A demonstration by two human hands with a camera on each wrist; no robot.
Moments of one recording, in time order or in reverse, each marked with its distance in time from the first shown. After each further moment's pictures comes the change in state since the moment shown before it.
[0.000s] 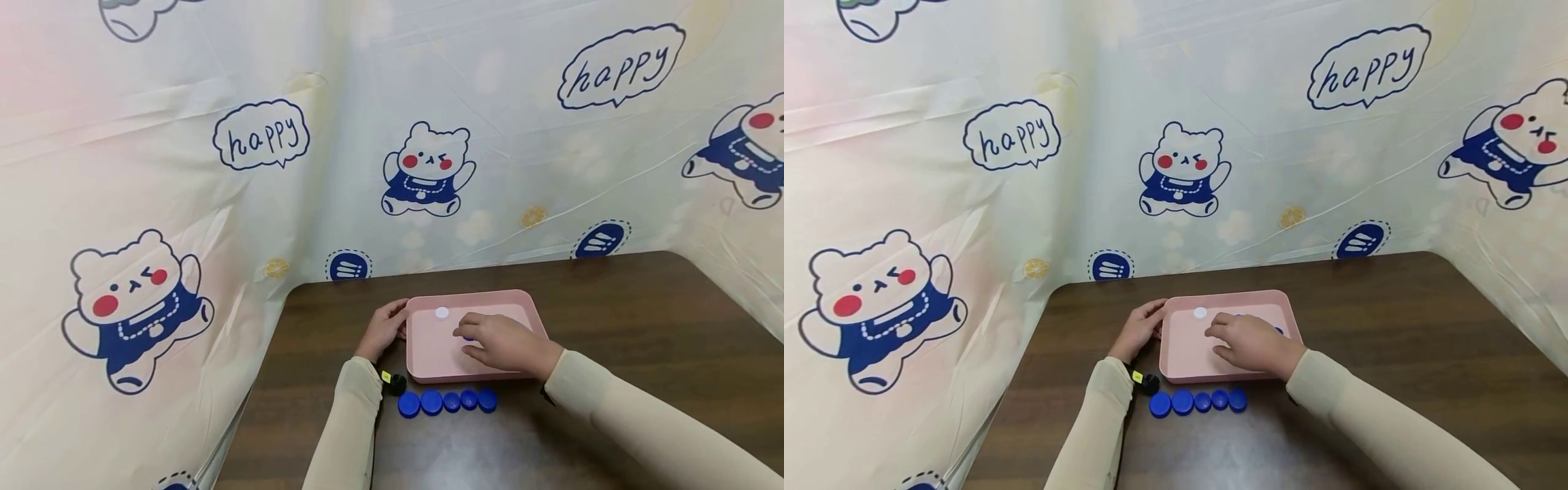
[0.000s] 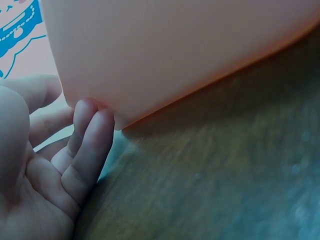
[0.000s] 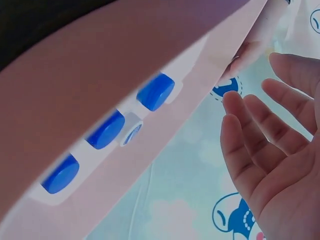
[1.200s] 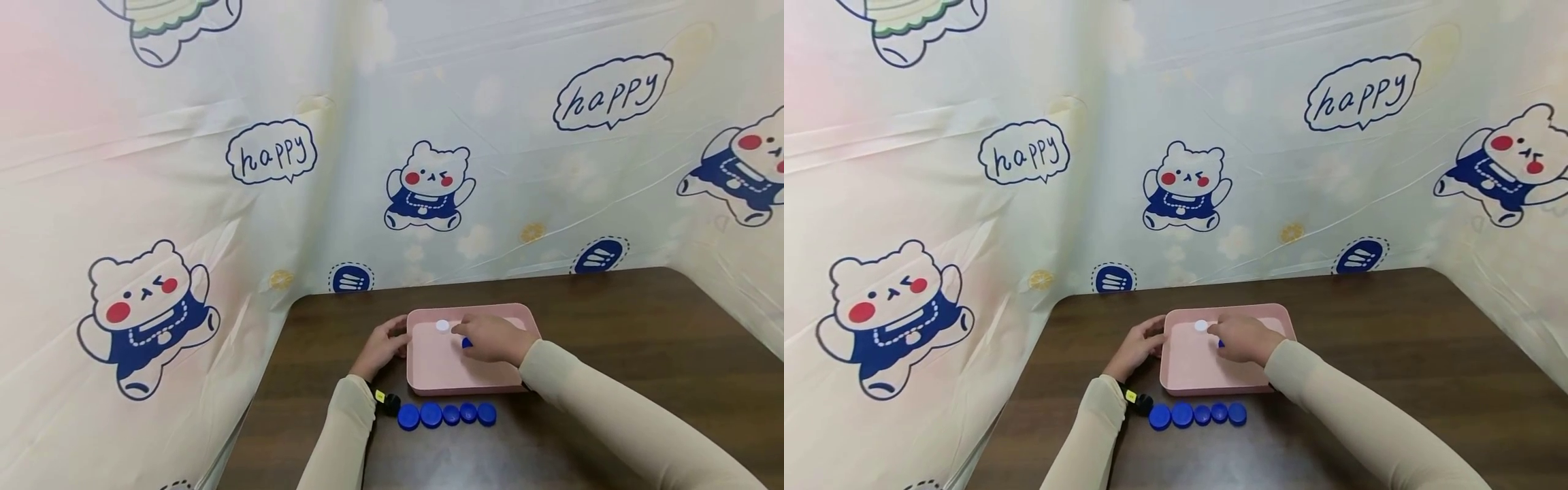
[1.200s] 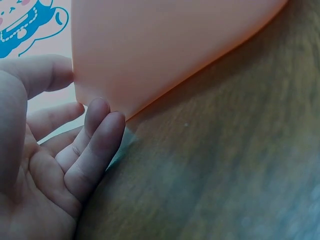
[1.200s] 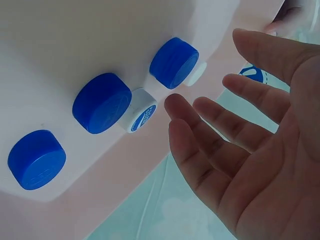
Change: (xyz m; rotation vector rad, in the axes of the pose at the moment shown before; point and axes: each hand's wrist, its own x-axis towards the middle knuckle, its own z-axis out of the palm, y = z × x) left_hand -0.017 -0.005 -0.008 0.097 -0.062 0.014; right_hand 0.035 0.021 0.018 -0.051 -0.263 0.235
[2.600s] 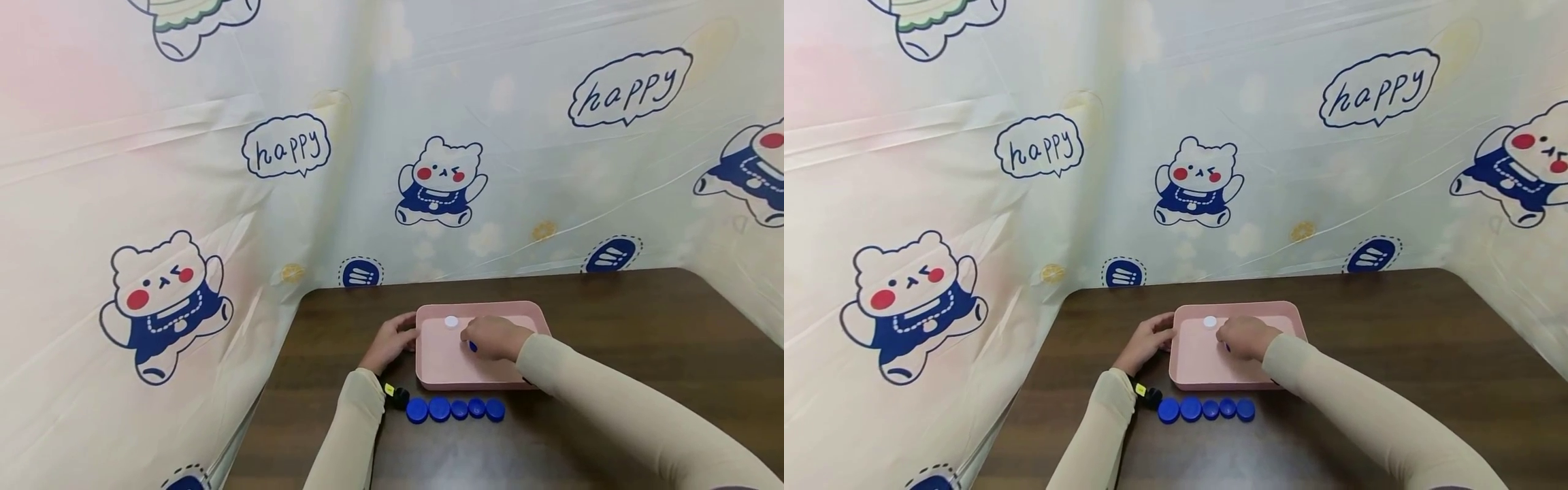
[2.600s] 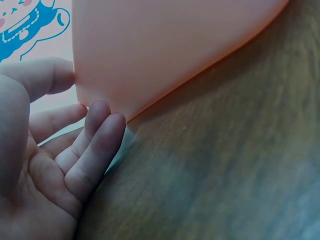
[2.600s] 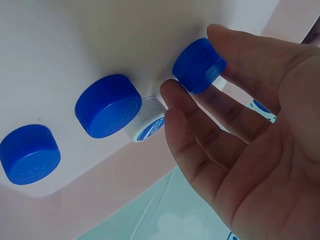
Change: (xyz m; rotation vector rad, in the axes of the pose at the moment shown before) left_hand -0.004 0.001 0.001 -0.008 0.032 -0.017; right_hand 0.017 -0.003 0.012 -0.072 -0.136 -0.051
